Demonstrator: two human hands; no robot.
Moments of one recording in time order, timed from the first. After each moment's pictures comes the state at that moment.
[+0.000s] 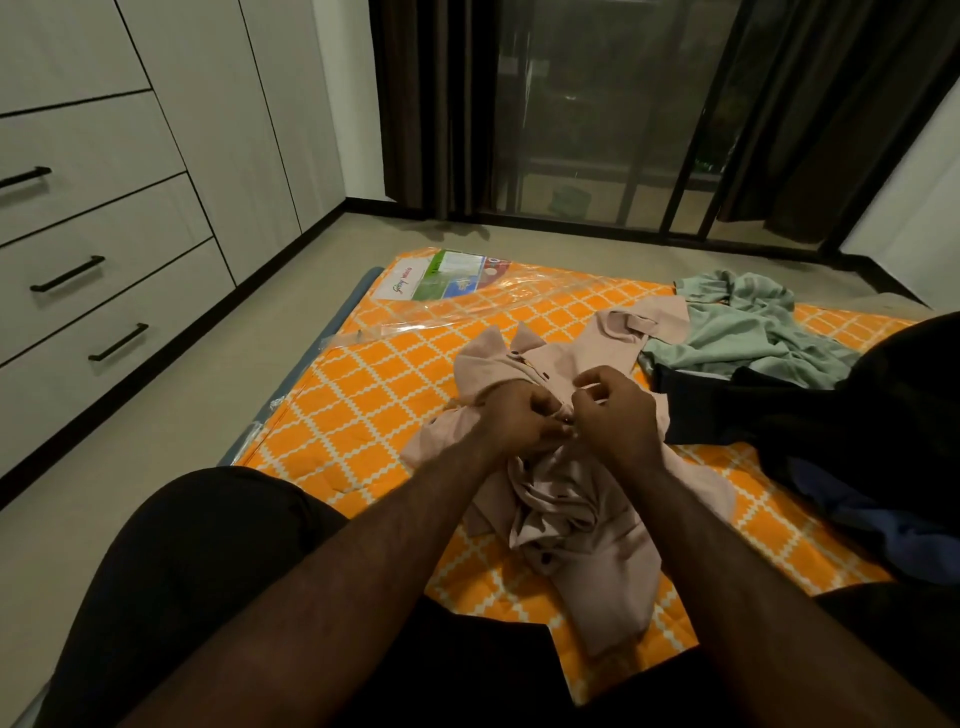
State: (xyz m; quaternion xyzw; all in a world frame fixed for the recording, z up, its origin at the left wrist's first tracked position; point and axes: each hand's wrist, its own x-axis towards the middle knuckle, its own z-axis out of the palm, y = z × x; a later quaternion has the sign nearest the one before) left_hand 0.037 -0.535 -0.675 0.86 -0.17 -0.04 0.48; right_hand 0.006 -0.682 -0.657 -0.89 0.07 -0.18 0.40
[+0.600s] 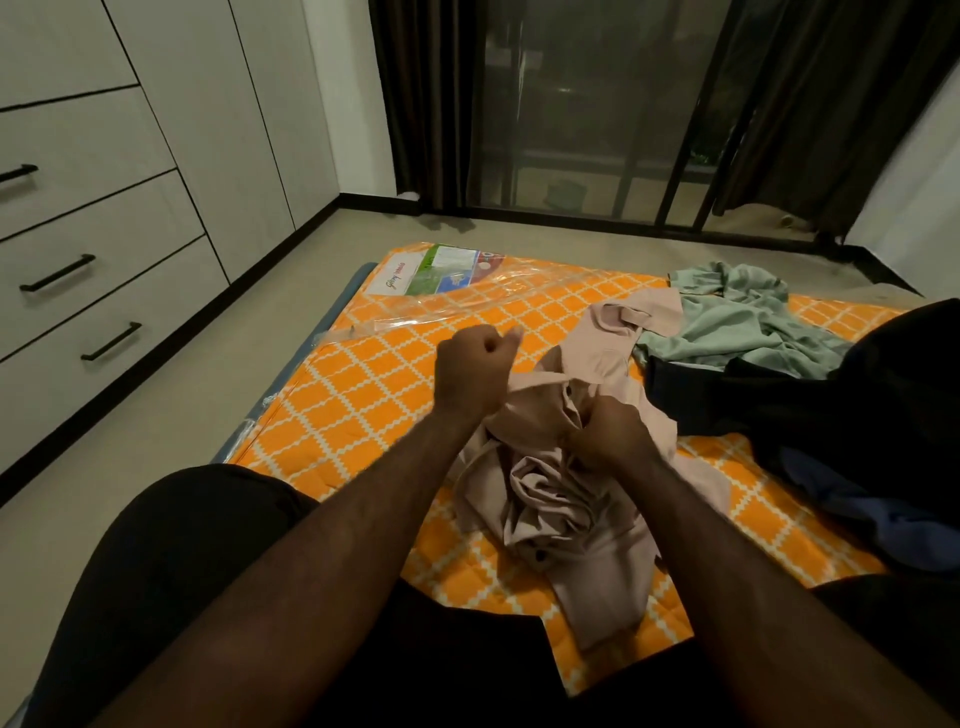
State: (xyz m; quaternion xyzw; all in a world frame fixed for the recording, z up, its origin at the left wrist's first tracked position) left_hand 0.051 -0.515 -0.648 0.85 -0.05 0.22 0.47; right_hand 0.008 -0.700 -0.672 -0.96 0.08 0.04 0.25
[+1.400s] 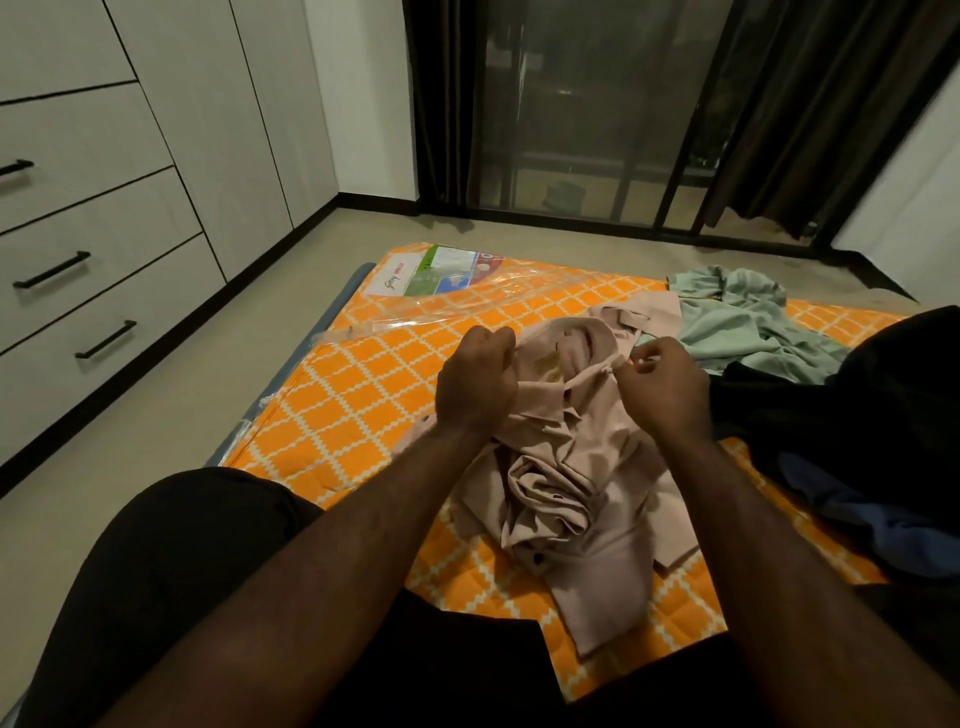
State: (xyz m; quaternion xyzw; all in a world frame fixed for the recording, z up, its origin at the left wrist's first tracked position) left_hand 0.045 -0.521 -0.652 0.90 -0.10 0.30 0.30; right_hand 0.004 -0.721 -0.611 -0.89 0.18 -0.17 0.39
